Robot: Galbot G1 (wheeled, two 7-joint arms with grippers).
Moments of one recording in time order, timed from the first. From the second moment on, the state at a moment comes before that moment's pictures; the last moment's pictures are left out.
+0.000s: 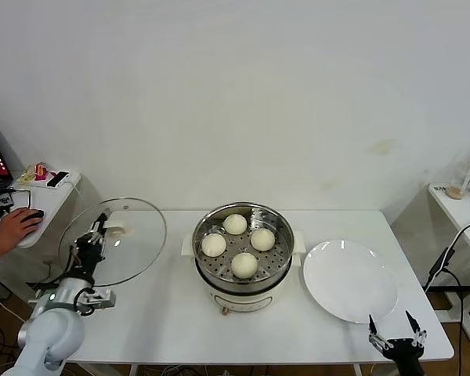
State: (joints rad) left arm 1.27 -0.99 -0.57 -1.89 1.02 0.15 0.00; right arm -1.68 1.52 0.96 1.86 -0.06 0.15 -0.24
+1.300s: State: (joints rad) left arm 0.92 -1.36 0.03 -1.85 1.37 0.39 0.27; right arm -1.67 1.58 0.92 1.82 -0.25 0.16 -0.22
